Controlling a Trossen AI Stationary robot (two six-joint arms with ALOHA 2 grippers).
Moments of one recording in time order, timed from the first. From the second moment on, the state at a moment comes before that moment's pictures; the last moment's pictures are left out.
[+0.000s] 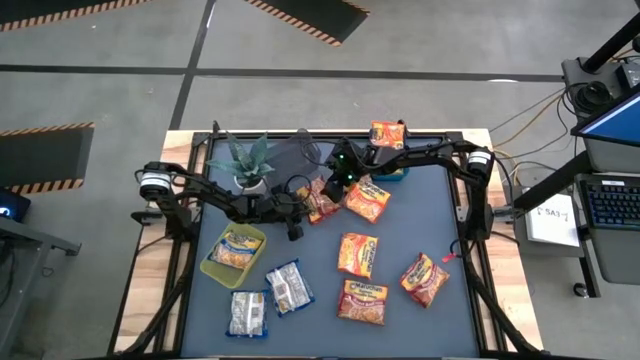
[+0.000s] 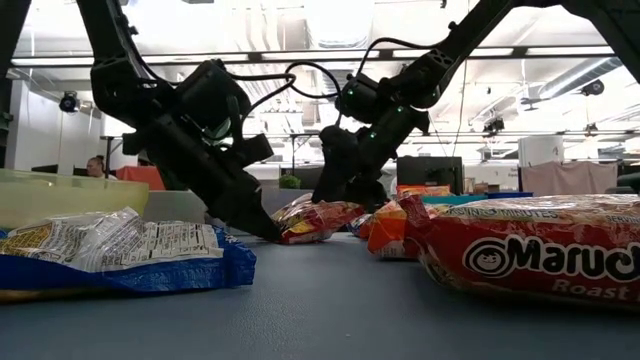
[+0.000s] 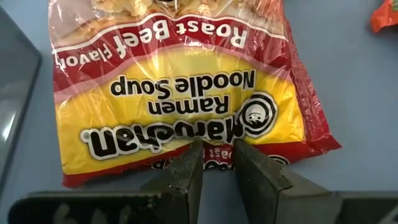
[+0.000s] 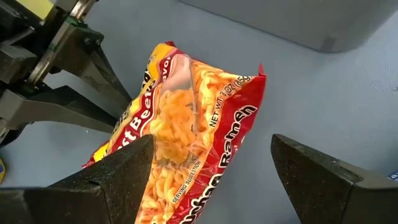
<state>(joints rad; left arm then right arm) 0.10 1.77 0.56 0.47 -0.25 -0.12 -0.41 1.95 1.22 -0.12 -0.32 0.24</state>
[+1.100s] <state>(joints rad) 0.10 1.77 0.56 0.48 -0.25 -0.12 -0.38 1.95 1.08 0.20 -0.39 0.35</state>
